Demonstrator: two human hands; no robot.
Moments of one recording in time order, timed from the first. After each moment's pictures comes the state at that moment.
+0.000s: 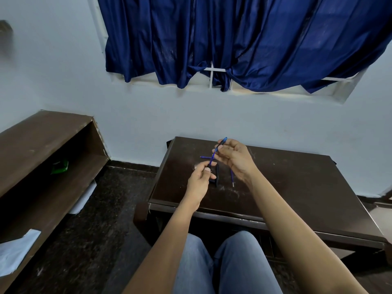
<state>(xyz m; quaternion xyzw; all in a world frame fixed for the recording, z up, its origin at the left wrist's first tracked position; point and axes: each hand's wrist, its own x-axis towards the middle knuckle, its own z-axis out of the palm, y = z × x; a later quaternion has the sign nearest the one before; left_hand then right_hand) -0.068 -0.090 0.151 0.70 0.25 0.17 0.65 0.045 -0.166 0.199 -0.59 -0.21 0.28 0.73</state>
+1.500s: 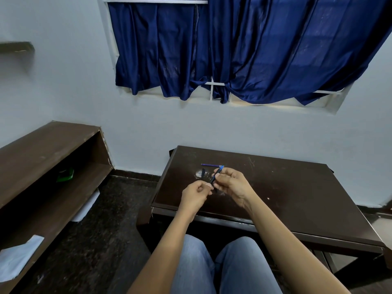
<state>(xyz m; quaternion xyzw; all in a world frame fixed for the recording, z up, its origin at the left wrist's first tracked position) -0.117 -0.108 0.154 0.72 0.29 0.16 0.61 -0.008 -0.201 0.170 -0.60 -0.17 0.34 0.71</state>
